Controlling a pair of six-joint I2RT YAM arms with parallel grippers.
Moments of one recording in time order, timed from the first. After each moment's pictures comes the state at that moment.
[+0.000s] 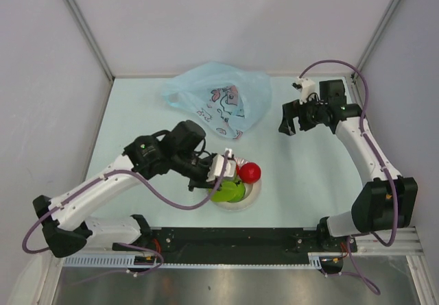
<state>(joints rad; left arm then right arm) -0.91 1.16 1.30 -1.01 0.62 0.58 0.12 1.44 1.28 -0.68 -0.47 -0.20</state>
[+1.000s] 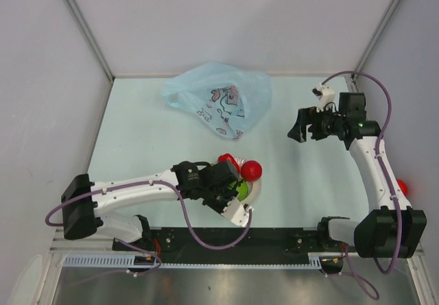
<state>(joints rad) -1.20 1.34 1.02 -0.82 0.24 0.97 0.00 1.22 1.13 -0.68 -0.57 -0.10</state>
